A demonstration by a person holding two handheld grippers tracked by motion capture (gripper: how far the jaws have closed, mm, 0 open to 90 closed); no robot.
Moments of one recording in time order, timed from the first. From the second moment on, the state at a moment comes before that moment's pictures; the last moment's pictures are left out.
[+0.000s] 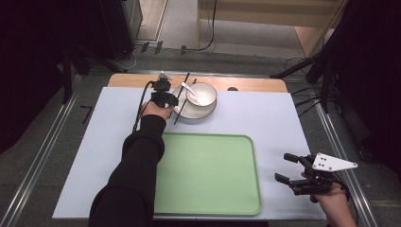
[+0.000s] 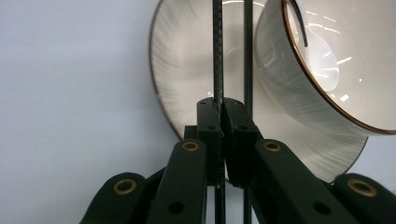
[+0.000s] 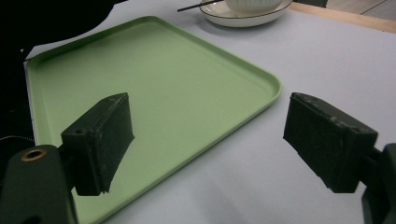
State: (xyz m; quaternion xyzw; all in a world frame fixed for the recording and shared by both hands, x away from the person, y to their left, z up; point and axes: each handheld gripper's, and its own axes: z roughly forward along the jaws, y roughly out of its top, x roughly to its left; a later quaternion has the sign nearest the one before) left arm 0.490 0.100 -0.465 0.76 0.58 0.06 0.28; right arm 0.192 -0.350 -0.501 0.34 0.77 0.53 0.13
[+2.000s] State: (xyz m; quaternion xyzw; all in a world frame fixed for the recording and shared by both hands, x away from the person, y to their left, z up) left arm 0.308 0.196 -0.459 0.79 0.53 0.01 0.31; right arm 0.203 -0.340 -0.500 0.33 0.78 0.52 0.12
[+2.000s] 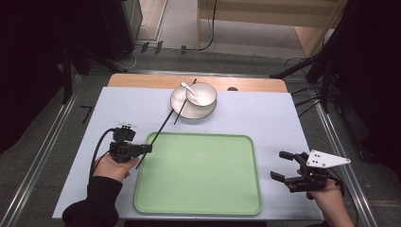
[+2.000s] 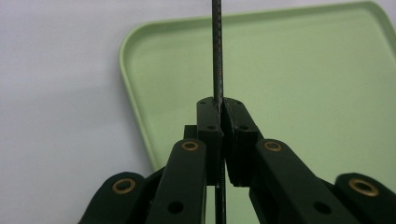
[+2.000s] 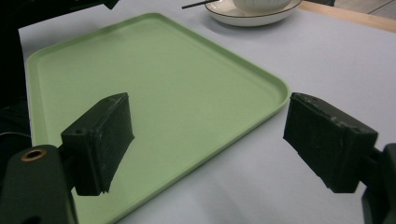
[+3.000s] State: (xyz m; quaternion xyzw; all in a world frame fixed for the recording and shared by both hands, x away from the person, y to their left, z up) left arm 0.266 0.186 -0.496 0.81 0.54 -0.06 0.24; right arm 0.202 -0.339 -0.499 0.33 0.78 0.52 0.12
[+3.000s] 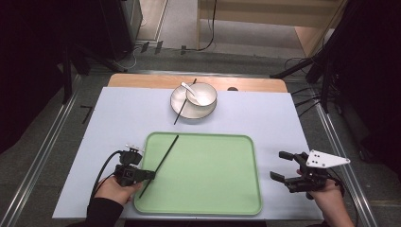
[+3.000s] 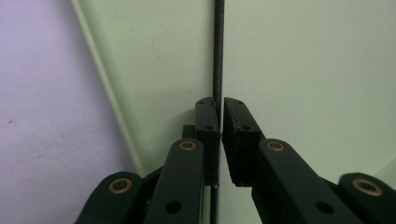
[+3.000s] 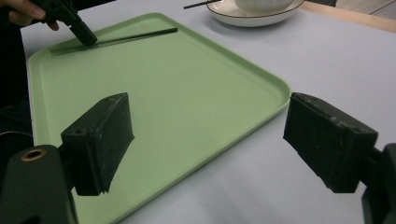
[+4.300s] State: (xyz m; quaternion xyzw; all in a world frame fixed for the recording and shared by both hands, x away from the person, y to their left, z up) left arm 0.335 0.178 -0.484 0.82 0.44 -0.04 0.36; right arm 0.194 -0.345 -0.500 0.33 0.78 0.52 0.13
